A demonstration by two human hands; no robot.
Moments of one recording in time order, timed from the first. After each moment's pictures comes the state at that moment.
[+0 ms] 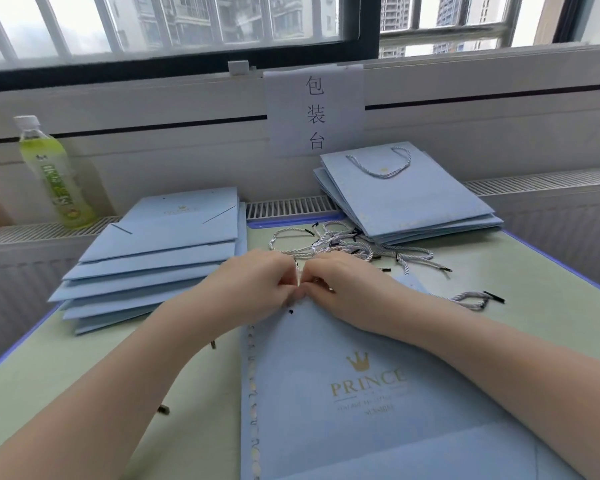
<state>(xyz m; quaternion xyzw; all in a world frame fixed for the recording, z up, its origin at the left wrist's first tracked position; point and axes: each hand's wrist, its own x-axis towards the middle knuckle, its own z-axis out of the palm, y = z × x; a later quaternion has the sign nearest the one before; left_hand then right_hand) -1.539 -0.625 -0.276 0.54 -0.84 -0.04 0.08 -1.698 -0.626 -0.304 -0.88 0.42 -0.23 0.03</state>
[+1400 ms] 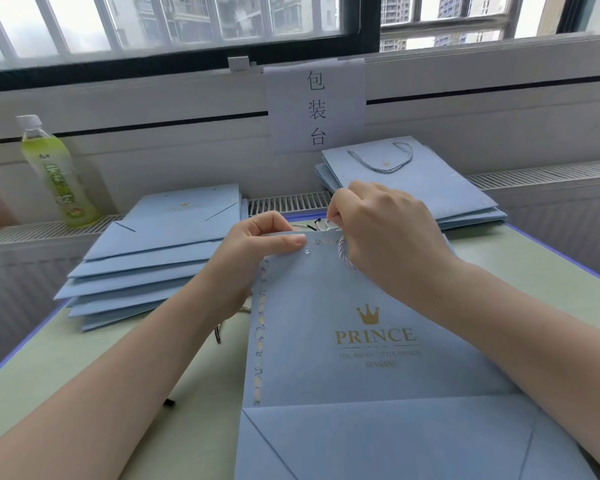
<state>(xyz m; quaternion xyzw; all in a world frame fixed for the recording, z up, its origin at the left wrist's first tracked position) -1.533 -0.630 -0.275 0.39 -0.61 -0.53 0.44 -1.709 -0.614 -0.265 -0.77 0.51 -0.30 -0.23</state>
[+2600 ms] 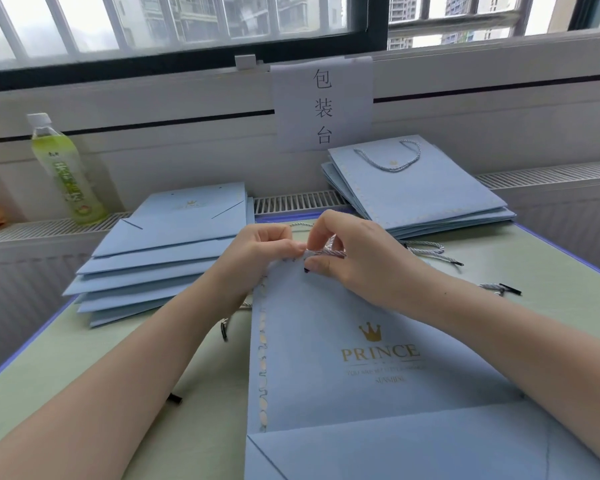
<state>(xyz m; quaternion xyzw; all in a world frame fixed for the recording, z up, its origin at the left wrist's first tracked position) -1.526 -0.635 -0.281 0.41 -0.67 -0.46 0.41 -1.696 -0.618 -0.282 -0.83 0.43 -0.34 0.10</state>
